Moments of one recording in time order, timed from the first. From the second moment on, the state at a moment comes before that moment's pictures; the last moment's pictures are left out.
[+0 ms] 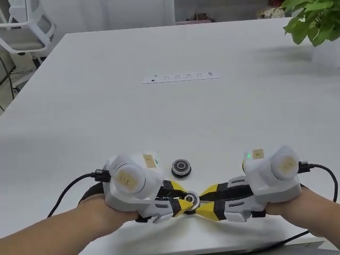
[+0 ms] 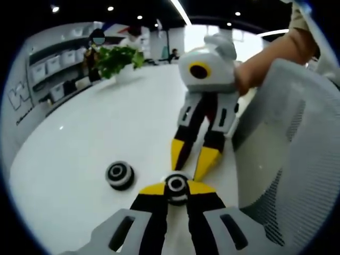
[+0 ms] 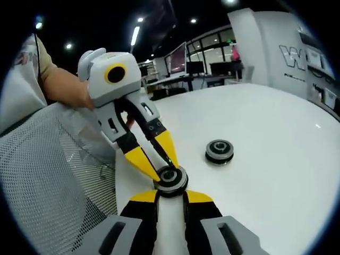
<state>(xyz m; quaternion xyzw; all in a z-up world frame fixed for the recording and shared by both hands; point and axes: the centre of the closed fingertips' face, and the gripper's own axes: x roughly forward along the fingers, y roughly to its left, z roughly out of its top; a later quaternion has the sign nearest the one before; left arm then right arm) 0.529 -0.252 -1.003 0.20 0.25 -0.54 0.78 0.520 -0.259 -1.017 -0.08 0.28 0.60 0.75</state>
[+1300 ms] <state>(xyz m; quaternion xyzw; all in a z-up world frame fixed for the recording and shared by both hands) 0.529 -0.253 -1.003 0.19 0.25 -0.54 0.78 0.518 -0.259 -1.018 -0.14 0.25 0.60 0.75</state>
